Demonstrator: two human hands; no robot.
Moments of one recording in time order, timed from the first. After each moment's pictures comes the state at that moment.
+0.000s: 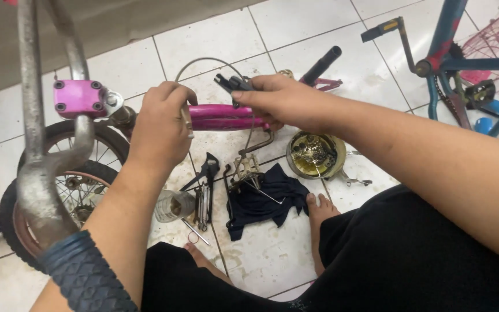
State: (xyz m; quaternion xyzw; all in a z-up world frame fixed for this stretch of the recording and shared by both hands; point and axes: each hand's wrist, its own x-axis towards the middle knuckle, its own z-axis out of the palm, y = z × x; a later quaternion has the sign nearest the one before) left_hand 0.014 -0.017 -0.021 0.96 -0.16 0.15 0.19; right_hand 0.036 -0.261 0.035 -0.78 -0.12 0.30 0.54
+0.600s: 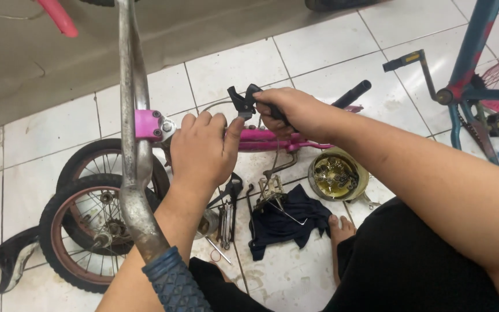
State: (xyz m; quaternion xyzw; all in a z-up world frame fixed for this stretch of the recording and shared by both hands) left_hand 0.020 -0.018 -0.008 0.99 -0.07 0.08 0.11; right_hand 0.073 -0.222 0.023 -0.69 -0.09 0.33 0.64
